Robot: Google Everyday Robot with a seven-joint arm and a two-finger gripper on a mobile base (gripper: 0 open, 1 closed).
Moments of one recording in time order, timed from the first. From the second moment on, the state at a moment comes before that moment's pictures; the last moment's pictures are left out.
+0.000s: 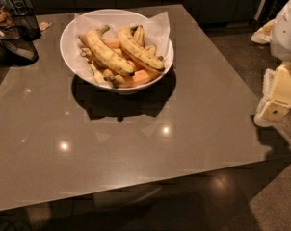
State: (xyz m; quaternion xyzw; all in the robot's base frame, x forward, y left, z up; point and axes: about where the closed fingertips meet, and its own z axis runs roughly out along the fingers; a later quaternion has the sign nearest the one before) arm 0.438 -0.217 0.976 -0.60 0.78 -0.03 0.16
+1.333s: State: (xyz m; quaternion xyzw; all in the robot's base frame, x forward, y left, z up) arm 0.491 -0.167 0.995 -0.63 0.76 -0.03 0.13
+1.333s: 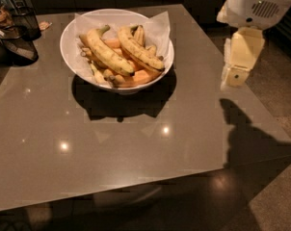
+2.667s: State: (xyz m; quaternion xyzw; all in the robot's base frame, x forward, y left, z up) arm 0.549 -0.101 1.027 -0.67 0.72 -0.01 0.20
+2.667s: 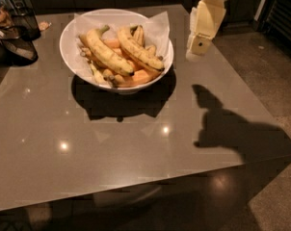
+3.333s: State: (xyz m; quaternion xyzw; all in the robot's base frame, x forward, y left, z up) arm 0.583 -0.078 1.022 -0.65 0.73 0.02 0.21
